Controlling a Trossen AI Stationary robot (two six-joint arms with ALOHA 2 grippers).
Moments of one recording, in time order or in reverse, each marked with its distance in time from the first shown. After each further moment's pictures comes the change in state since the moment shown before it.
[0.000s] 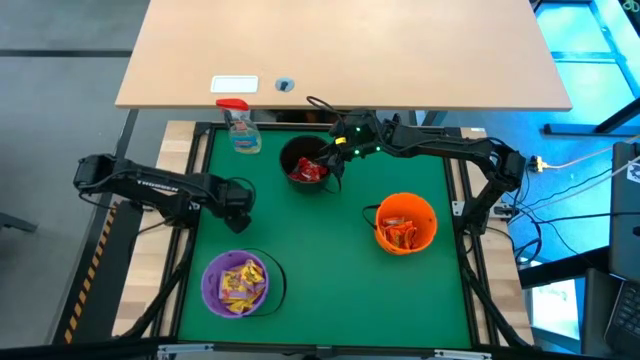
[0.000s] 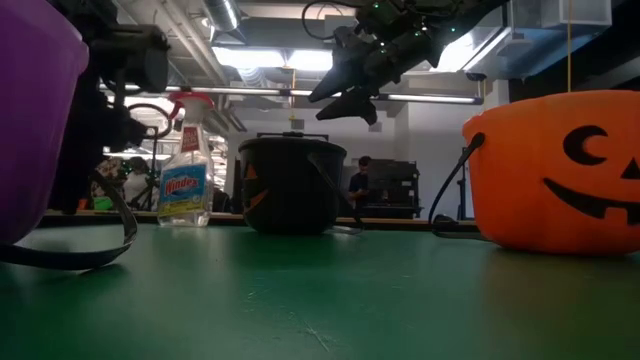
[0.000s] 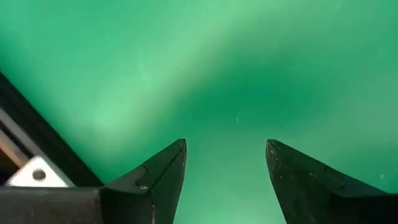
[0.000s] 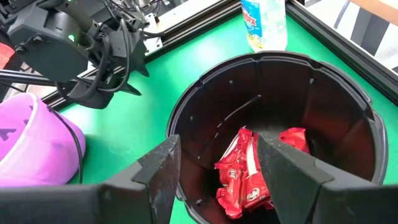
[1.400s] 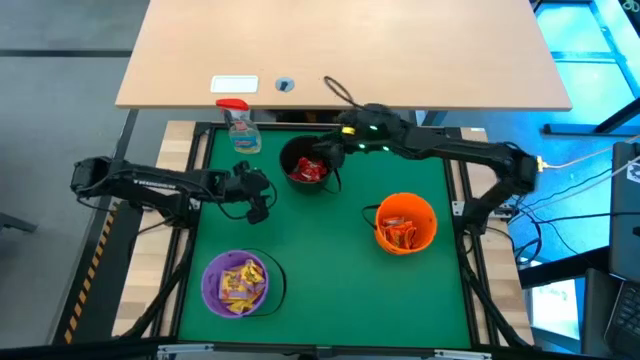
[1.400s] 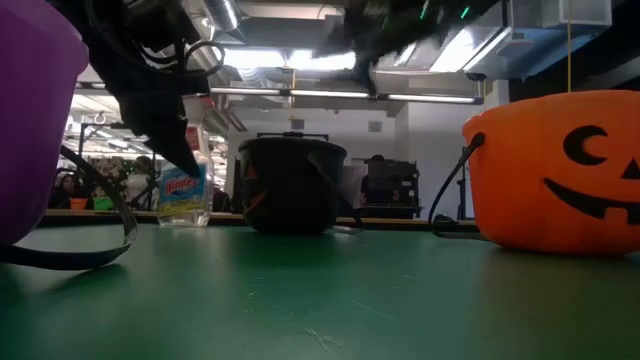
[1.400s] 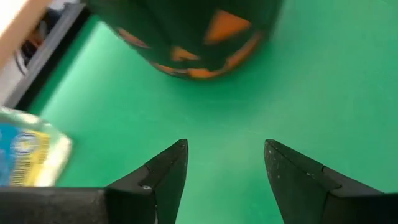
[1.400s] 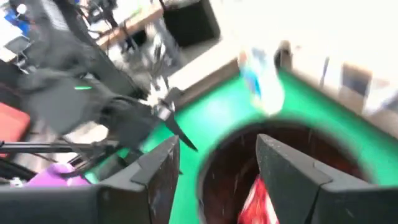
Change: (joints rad) left arm 0.062 -0.033 0.001 0.593 -0.257 0.731; right arm 0.049 -0.096 -0.003 0.128 0.110 0.166
